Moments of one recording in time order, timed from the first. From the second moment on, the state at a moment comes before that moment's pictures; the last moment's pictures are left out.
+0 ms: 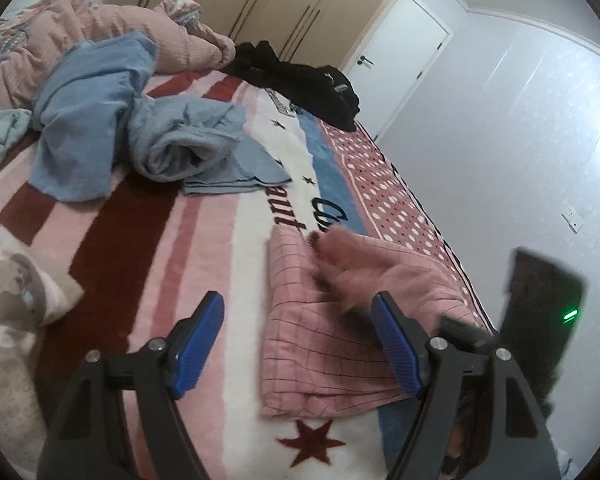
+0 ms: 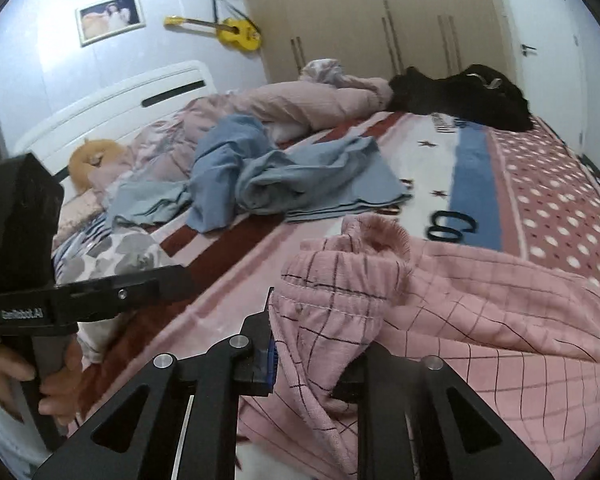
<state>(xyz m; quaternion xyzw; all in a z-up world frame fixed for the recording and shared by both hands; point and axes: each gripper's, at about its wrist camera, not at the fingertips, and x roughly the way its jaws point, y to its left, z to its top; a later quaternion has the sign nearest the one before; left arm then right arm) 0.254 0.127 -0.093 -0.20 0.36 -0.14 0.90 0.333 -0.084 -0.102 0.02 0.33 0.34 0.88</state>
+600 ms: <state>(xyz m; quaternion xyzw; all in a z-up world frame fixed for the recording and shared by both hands) 0.290 0.035 -0.114 -0.08 0.41 -0.13 0.90 0.280 -0.268 -0.092 0.08 0.31 0.21 0.92</state>
